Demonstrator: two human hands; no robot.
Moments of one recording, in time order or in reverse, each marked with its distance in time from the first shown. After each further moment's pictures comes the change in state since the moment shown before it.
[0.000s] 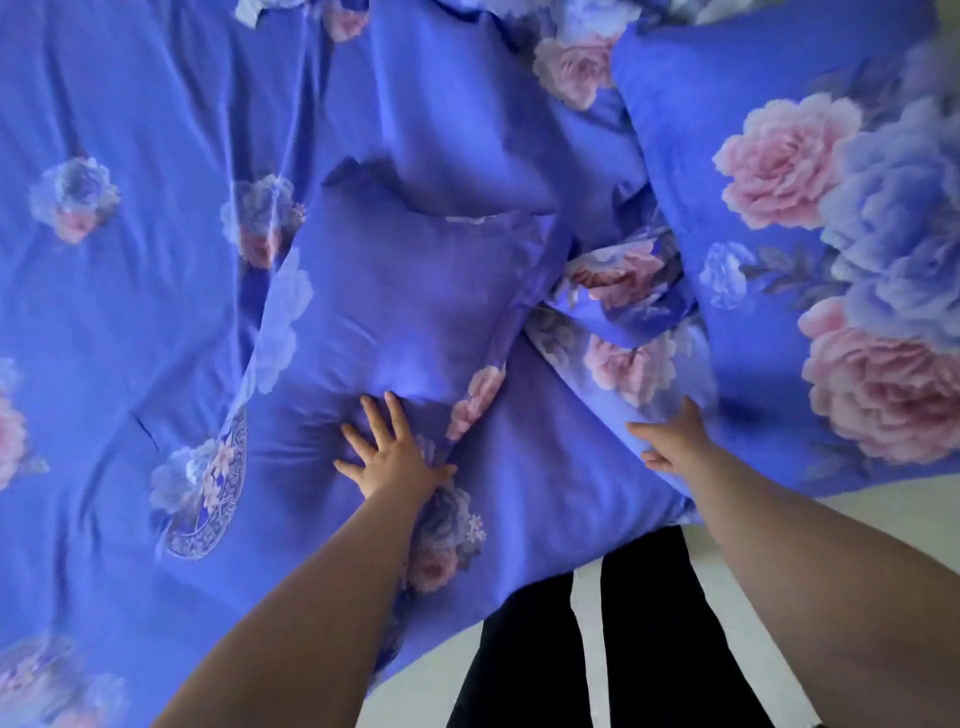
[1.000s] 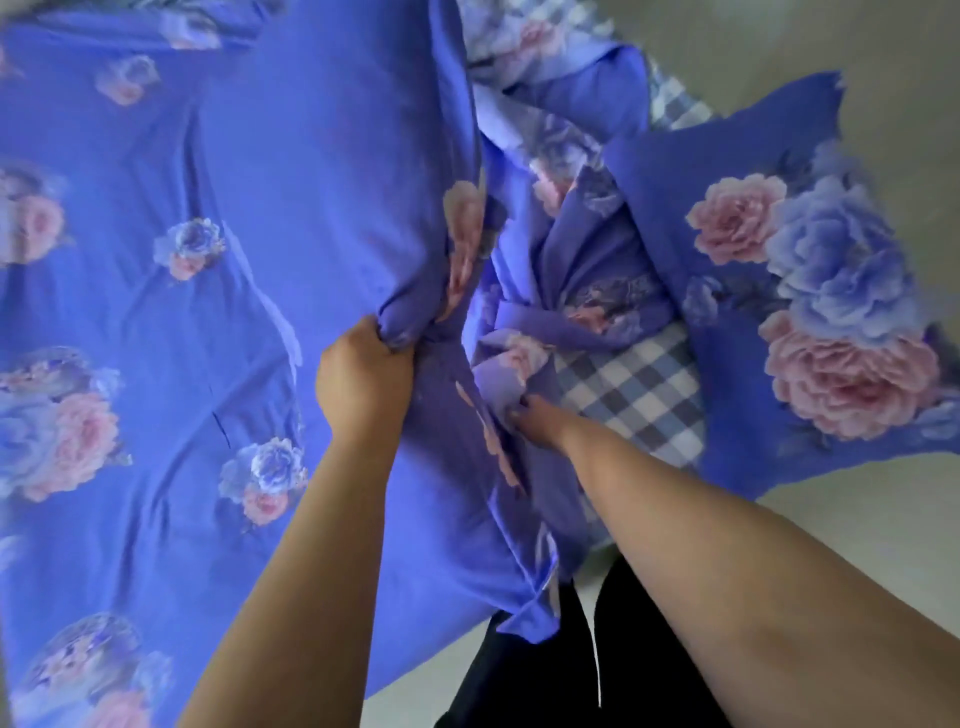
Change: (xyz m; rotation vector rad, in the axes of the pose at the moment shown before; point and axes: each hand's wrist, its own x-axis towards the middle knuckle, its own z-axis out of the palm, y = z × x) left_hand -0.150 -0.047 -0.180 -0.546 0.694 0.175; right_hand -0.220 -0.055 0.101 -0.319 -0.428 -0.518
